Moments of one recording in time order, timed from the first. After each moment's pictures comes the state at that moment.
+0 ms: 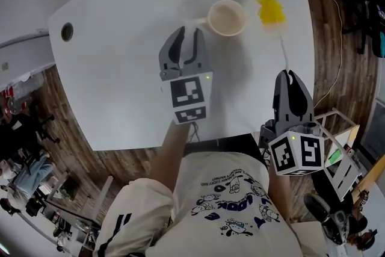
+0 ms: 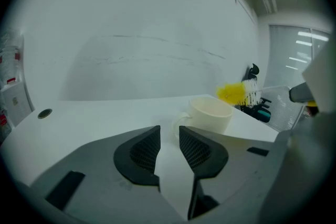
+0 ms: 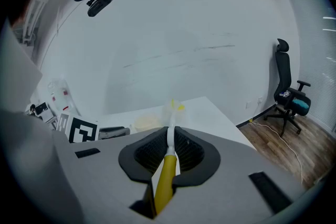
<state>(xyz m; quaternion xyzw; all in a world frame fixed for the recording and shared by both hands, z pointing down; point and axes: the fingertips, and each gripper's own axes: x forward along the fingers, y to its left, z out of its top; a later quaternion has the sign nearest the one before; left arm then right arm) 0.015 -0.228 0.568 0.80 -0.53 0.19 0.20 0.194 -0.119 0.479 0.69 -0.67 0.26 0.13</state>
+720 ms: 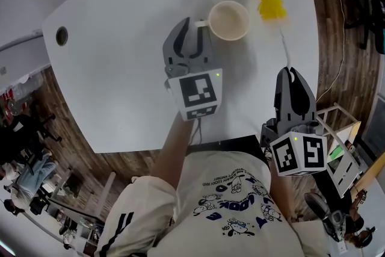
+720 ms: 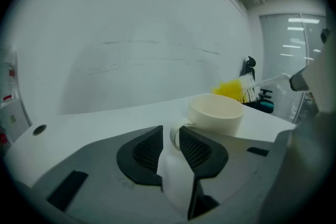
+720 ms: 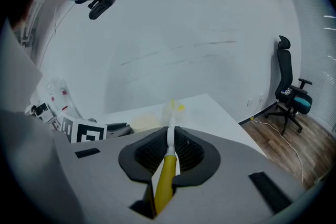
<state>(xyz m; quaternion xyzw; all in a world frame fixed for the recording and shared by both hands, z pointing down) 0.036 -0.247 0.572 0.81 -0.52 0.21 0.14 0.199 -0.131 0.490 0.68 -0.67 0.27 0.13</state>
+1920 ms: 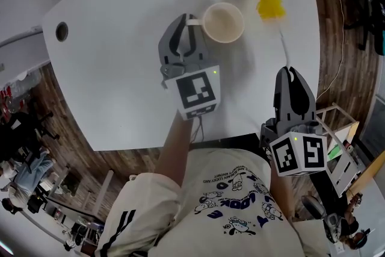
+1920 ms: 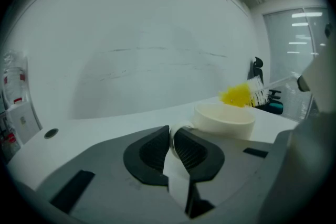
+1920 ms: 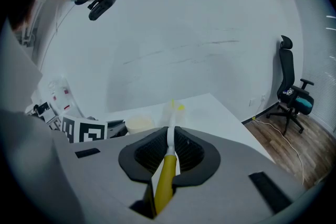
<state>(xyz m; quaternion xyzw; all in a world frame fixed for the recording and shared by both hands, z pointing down) 0.004 -0.255 0.563 0.79 -0.56 0.19 0.12 0.179 -0.134 0.490 0.67 -0.67 0.27 0.14</state>
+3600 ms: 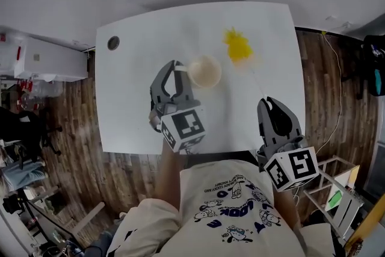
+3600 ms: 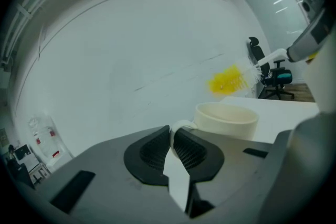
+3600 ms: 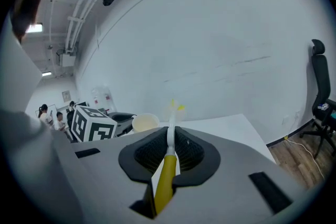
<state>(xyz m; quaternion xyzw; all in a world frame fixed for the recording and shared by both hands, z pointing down) -0.074 -0.181 0.423 0.75 -0.61 0.26 -0.04 0.122 -0.078 0.386 0.55 -0.80 0.20 0.08</state>
